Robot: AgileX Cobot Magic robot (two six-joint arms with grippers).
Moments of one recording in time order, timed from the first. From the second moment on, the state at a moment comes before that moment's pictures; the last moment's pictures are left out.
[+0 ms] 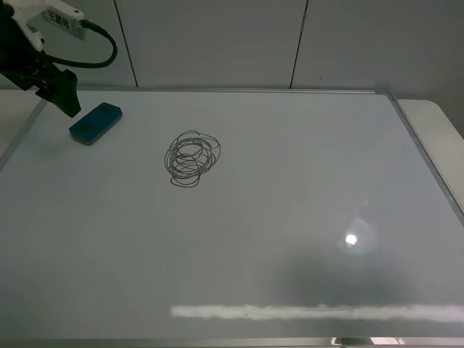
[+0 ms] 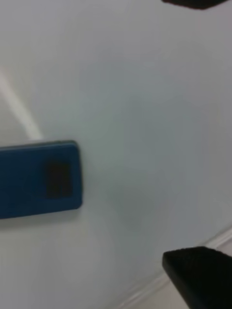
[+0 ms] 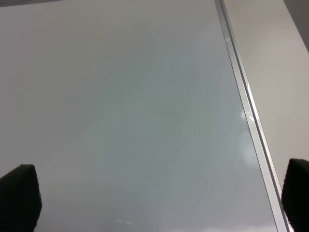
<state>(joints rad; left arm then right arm) -0.04 1.77 -1.41 0.02 0.96 0.47 -0.02 -0.01 -0.50 0.06 1.05 0.00</state>
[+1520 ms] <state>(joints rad) 0.06 2.32 -1.86 -0.09 0.96 0.62 -0.02 -0.01 -0.50 0.06 1.05 0.00</state>
